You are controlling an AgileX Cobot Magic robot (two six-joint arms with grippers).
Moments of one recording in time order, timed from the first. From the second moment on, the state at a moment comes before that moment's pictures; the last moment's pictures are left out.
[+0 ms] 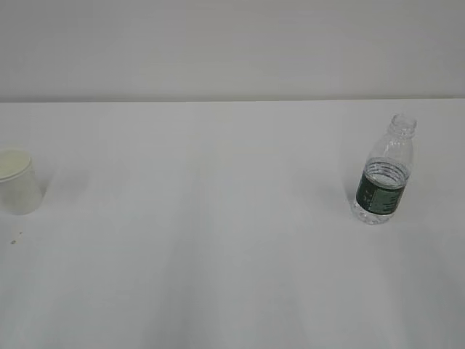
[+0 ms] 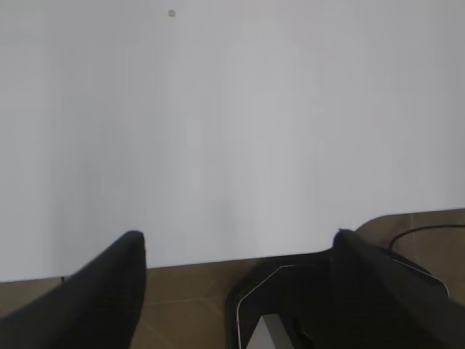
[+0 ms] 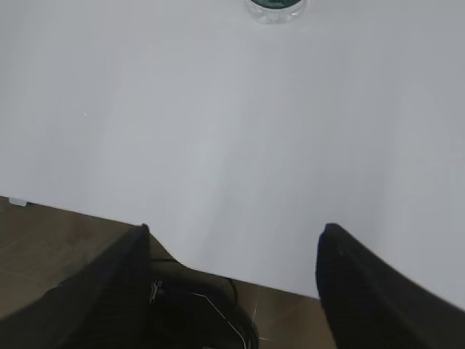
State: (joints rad) left arm -0.15 0.67 -0.55 -0.02 0.98 -0.11; right arm 0.09 0.61 -0.55 0.16 0.99 -0.15
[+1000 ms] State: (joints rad) left arm -0.15 0.71 -0.55 -0.02 0.91 -0.11; right arm 0.09 0.91 -0.45 0.25 0.55 -0.21
